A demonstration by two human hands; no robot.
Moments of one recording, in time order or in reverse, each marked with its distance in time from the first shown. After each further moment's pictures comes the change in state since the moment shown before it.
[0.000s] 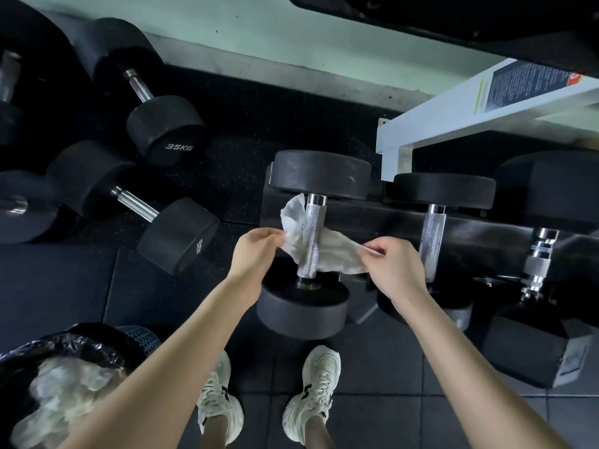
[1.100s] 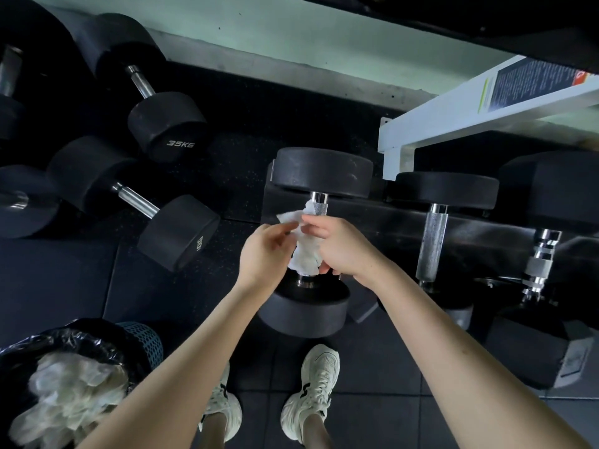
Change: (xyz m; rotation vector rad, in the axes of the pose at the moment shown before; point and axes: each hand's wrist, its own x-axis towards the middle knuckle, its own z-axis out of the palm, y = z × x) left_hand -0.008 -0.009 0.007 0.356 0.016 0.348; right_hand 0.004 -0.059 0.019 0.065 -0.523 -0.226
